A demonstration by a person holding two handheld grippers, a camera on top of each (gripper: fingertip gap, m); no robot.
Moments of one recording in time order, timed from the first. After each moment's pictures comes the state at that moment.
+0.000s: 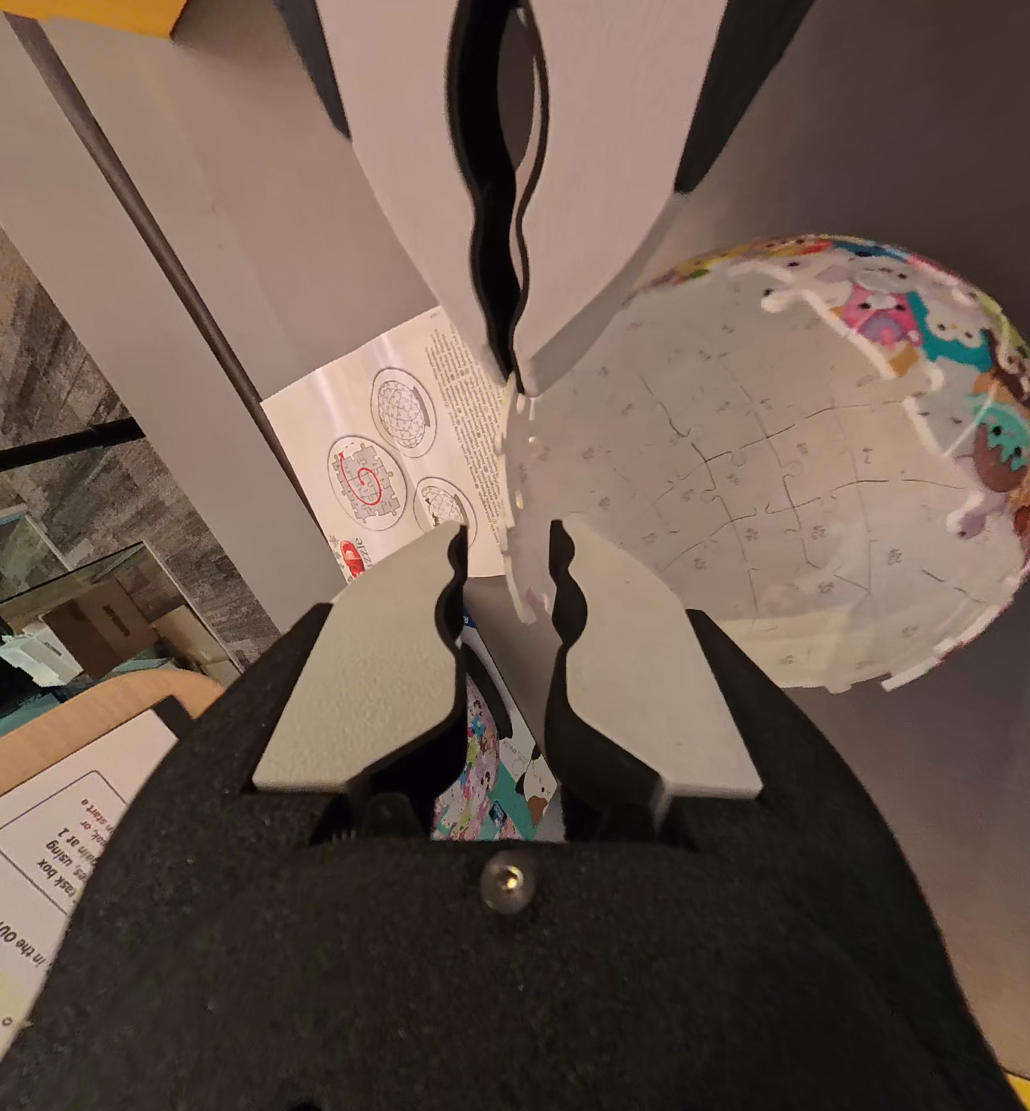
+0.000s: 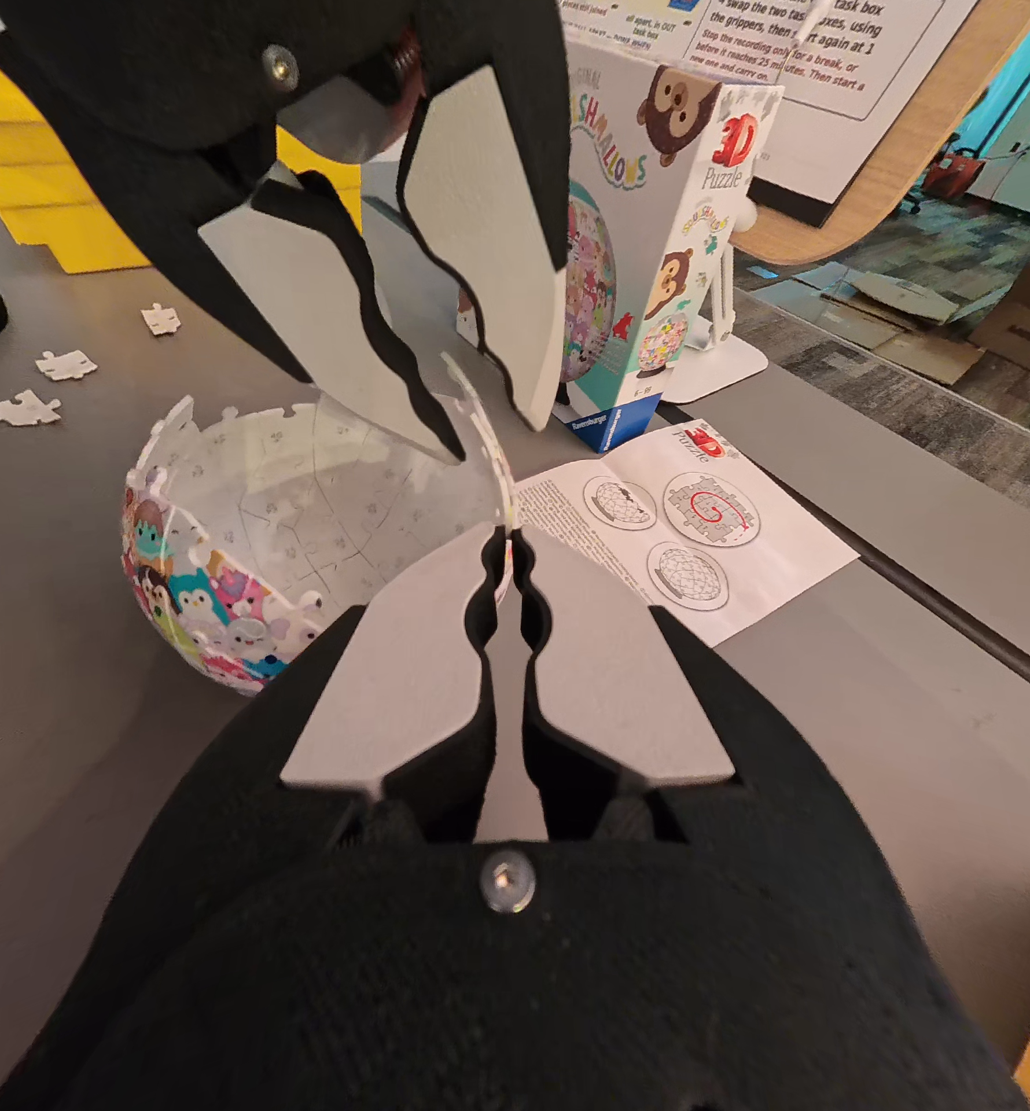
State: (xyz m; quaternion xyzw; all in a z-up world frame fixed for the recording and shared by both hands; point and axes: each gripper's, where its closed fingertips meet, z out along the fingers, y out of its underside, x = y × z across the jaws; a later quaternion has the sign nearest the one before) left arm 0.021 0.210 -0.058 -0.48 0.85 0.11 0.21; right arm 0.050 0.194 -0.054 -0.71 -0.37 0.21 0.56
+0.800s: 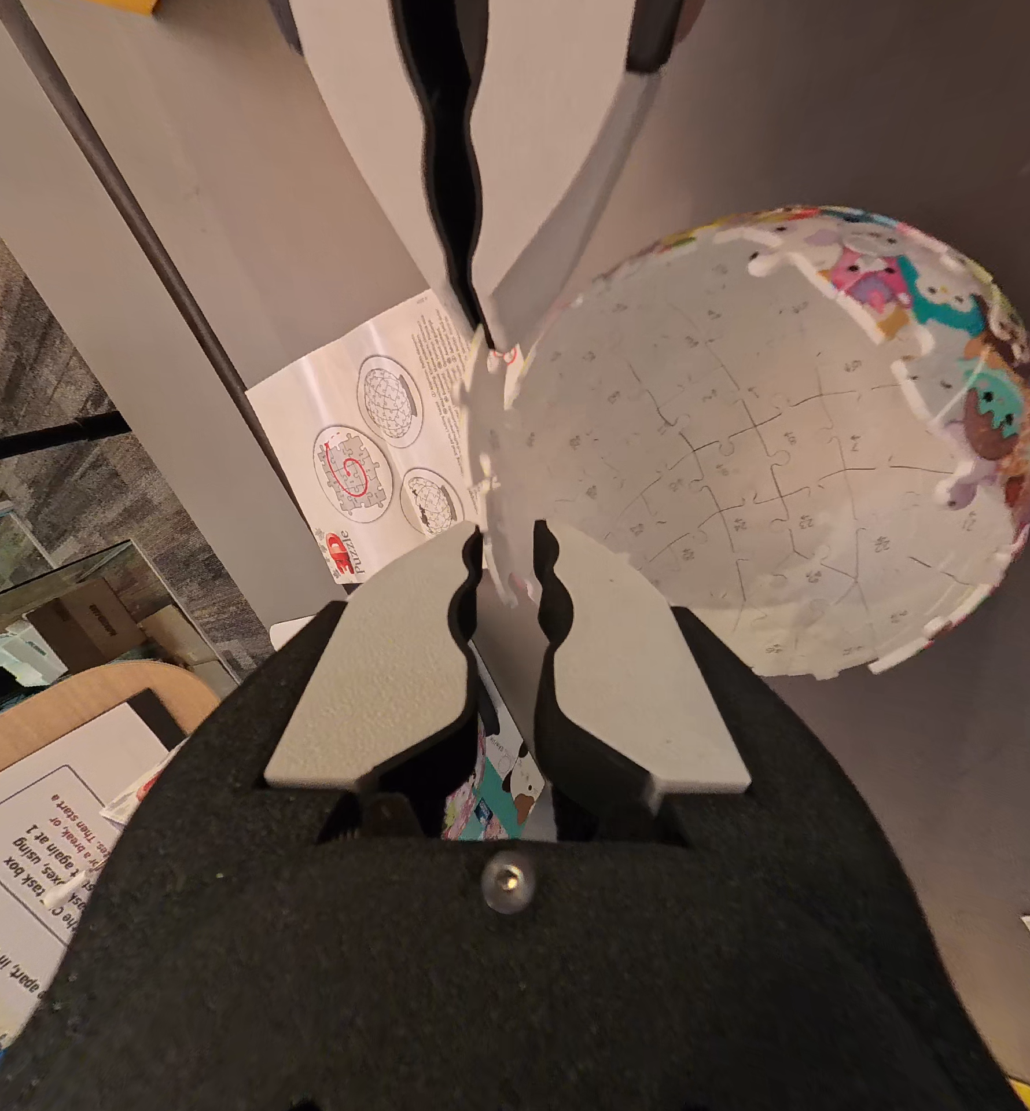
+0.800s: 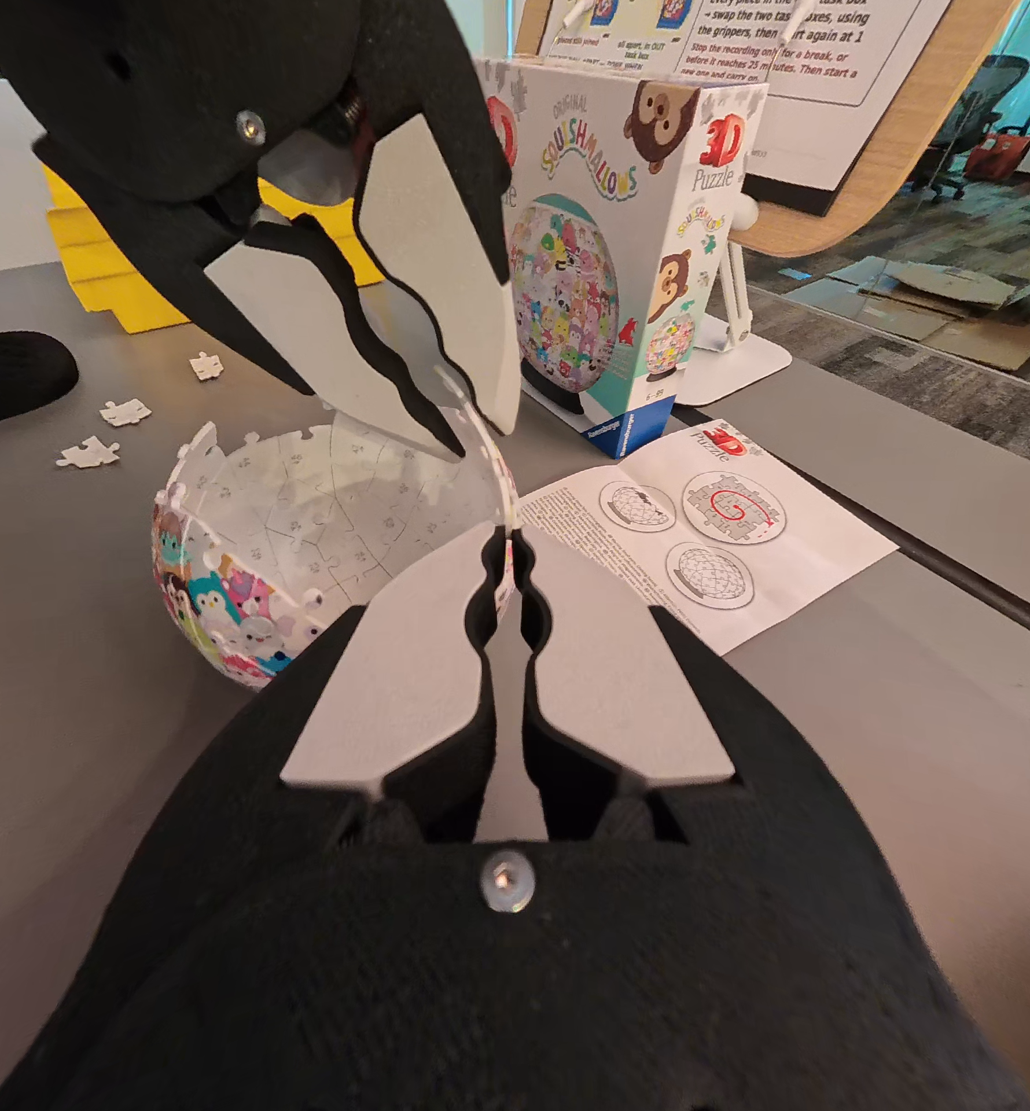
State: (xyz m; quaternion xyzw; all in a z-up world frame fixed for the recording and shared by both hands) left arm 0.013 0.210 -0.061 -0.48 0.84 0.10 0.21; right arm 0.054 0.193 -0.051 -0.71 -0.35 0.26 0.55
